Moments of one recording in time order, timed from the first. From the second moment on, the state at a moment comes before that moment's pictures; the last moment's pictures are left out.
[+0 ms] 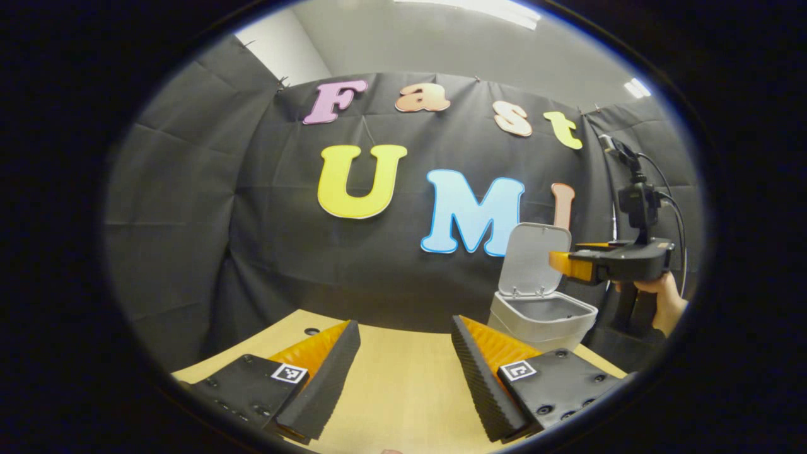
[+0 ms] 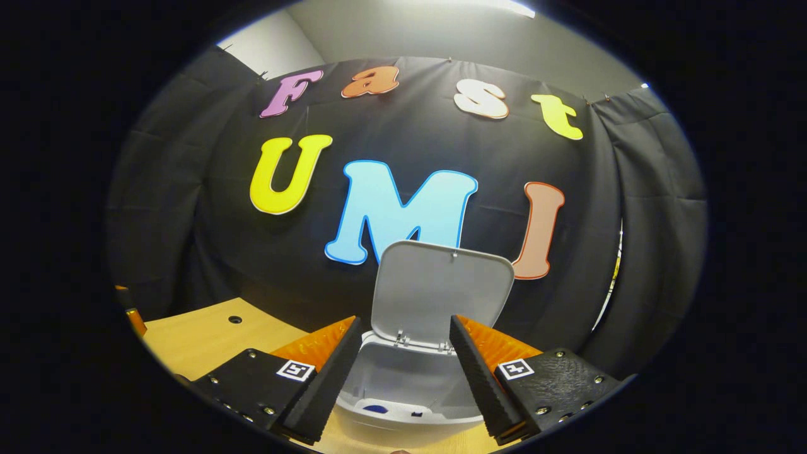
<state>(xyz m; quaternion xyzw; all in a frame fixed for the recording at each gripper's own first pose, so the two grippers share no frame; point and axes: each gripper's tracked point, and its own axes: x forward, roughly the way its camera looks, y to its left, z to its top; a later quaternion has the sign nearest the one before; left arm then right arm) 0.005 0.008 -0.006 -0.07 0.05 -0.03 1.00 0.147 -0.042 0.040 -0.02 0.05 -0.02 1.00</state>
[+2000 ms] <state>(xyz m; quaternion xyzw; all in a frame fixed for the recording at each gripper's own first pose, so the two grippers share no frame) 0.013 -0.007 -0.002 -0.05 0.02 -0.02 1.00 0.218 -0.080 0.068 0.08 0.05 -0.03 0.99</state>
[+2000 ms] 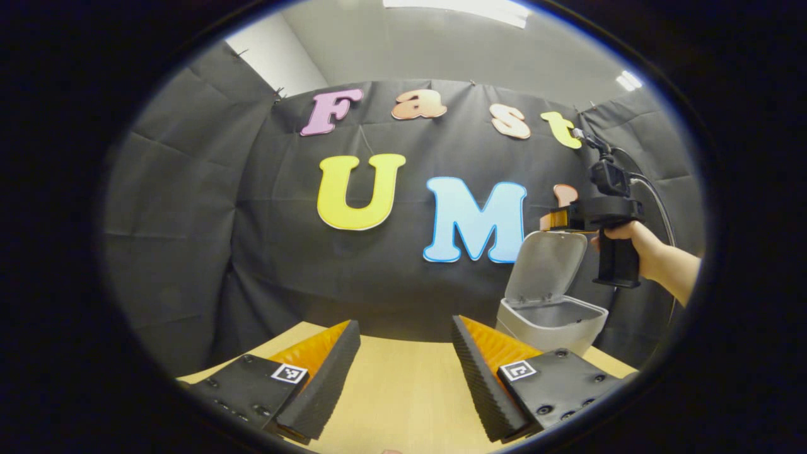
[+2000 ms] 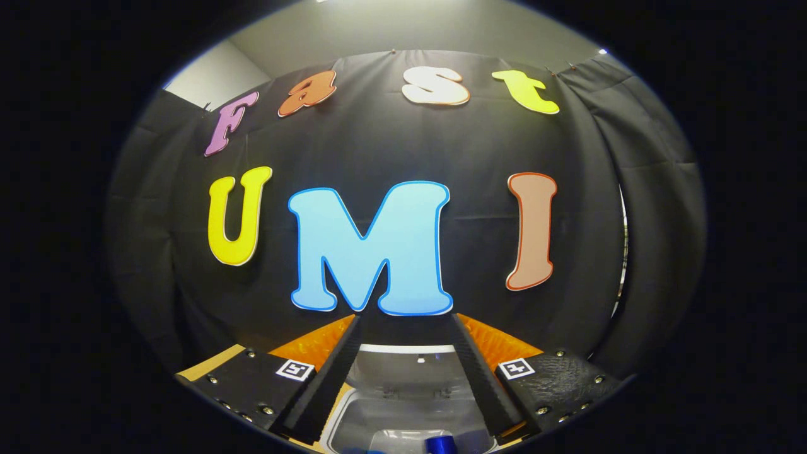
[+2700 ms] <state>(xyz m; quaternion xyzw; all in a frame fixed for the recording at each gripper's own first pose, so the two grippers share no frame) -0.004 -0.025 -0.001 -0.03 0.02 -0.03 1.00 0.165 -0.059 -0.020 0.10 0.14 -0.02 0.98</state>
